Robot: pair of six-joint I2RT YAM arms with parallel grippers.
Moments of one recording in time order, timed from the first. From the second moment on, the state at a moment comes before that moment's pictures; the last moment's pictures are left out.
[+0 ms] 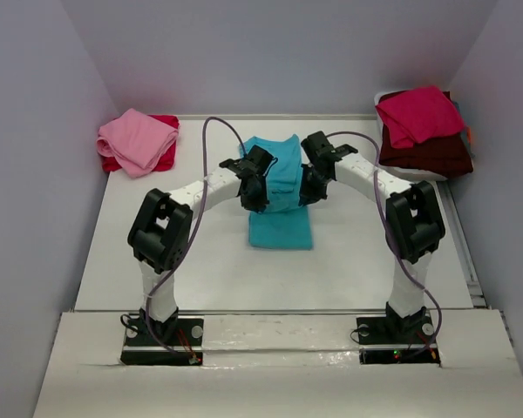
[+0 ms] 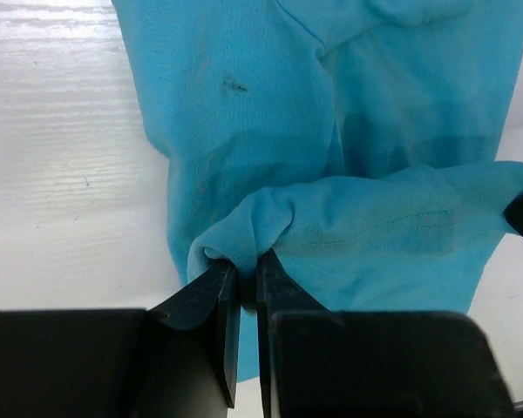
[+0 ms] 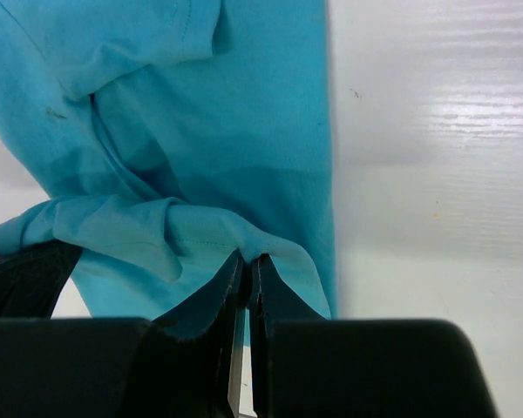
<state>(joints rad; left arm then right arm) -0.62 1.90 1.42 -0.64 -0.04 -0.61 0.47 1.95 1.55 -0.79 -0.06 0.65</state>
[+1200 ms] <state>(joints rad) -0.57 1.99 1.50 -0.65 -0.04 -0.60 0.43 2.12 1.75 -0.83 -0.09 0.58</state>
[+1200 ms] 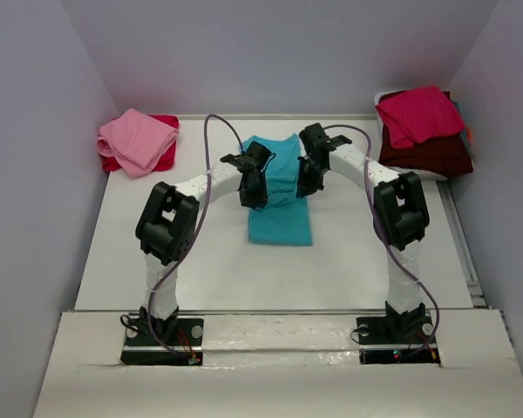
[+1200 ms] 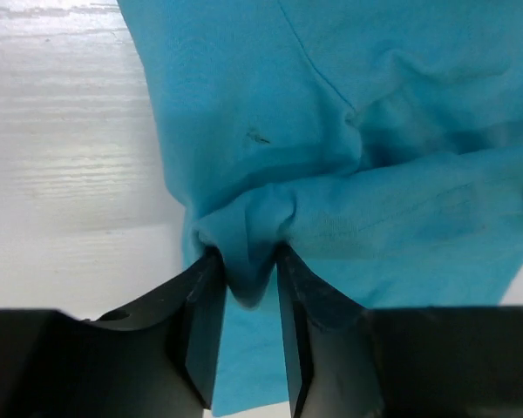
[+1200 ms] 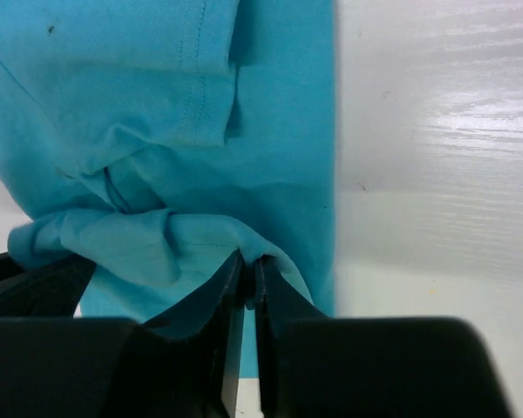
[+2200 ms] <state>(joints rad) -0.57 2.00 1.62 -0.70 -0.14 -0.59 0.43 2.12 1.78 -0.88 -0.07 0.54</state>
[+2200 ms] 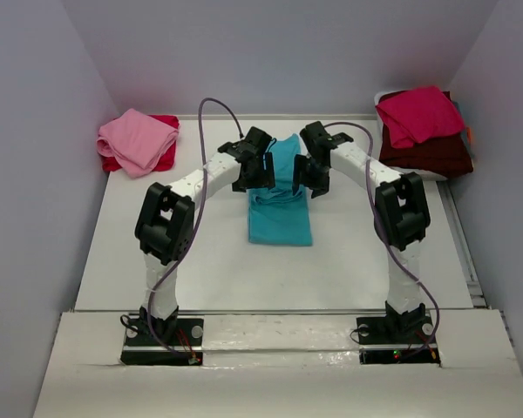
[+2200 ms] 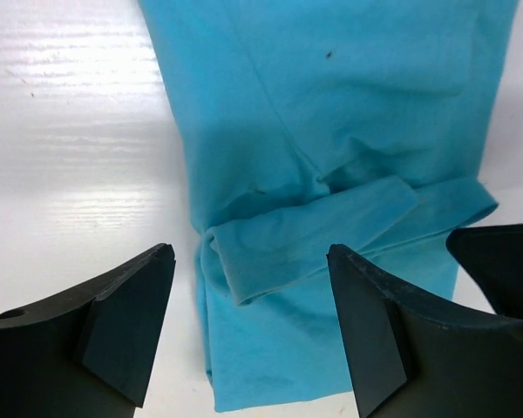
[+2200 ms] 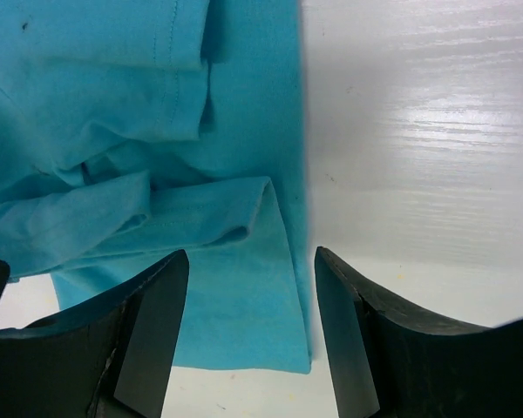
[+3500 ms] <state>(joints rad) -0.59 1.90 1.46 -0.74 -0.14 -0.59 0.43 2.10 1.74 -0.89 -0.15 0.55</state>
